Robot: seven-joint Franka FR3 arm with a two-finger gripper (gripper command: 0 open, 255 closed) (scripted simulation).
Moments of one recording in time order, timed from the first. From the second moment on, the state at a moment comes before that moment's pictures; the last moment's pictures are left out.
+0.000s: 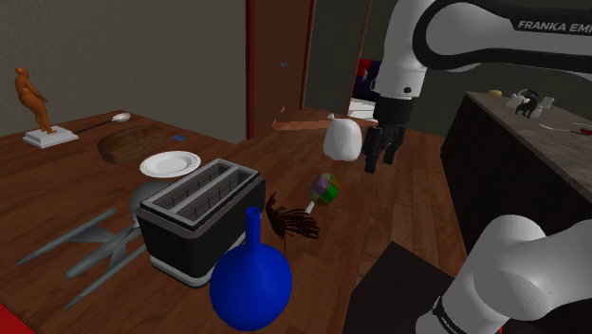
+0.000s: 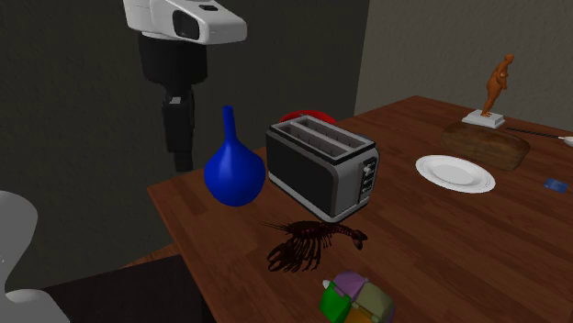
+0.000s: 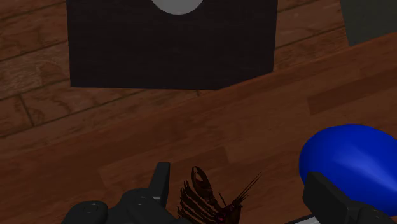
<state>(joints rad) -0.01 -0.74 0.05 -2.33 0.12 1.50 0.08</state>
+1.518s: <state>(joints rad) 0.00 -0.20 0.09 -2.54 0.14 2.33 -0.01</state>
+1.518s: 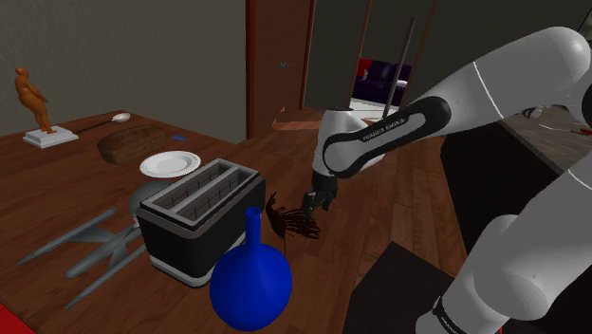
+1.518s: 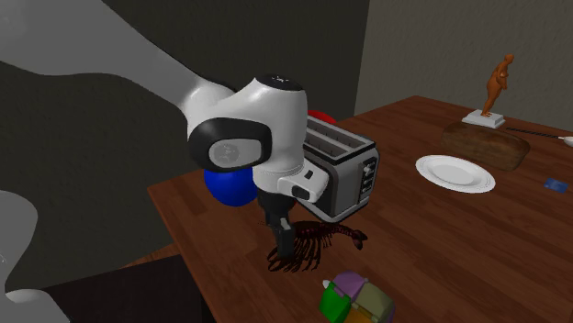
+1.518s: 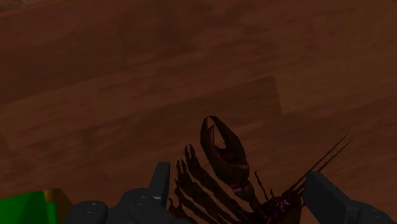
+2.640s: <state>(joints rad) 0.00 -0.02 0.09 -2.55 0.14 2.53 -0.03</state>
